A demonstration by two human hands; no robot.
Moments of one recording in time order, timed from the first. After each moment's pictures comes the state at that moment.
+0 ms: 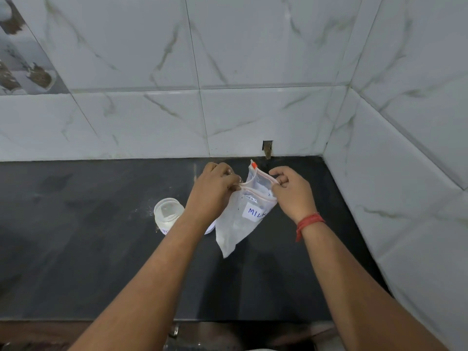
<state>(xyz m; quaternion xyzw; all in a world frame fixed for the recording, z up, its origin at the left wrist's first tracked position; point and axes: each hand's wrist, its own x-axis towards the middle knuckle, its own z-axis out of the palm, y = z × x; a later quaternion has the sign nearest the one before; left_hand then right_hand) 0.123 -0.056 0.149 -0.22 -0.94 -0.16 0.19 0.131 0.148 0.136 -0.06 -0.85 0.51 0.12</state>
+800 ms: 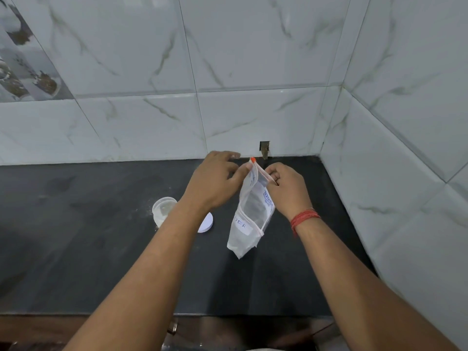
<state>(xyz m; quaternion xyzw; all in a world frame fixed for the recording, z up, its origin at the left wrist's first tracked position) 0.138 -0.032 0.194 -0.18 -0.95 -0.25 0.10 0.139 0.157 0.144 -0.02 -0.89 0.43 0.14</state>
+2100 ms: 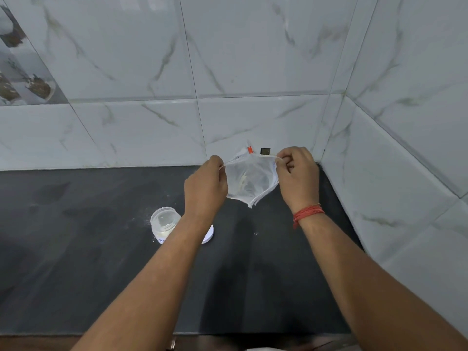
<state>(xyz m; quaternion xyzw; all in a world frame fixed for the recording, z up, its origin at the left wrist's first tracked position) 0.106 -0.041 0.162 -0.05 -0.93 -0.25 0.27 0.108 0.154 0.170 0.02 -0.84 0.43 0.34</state>
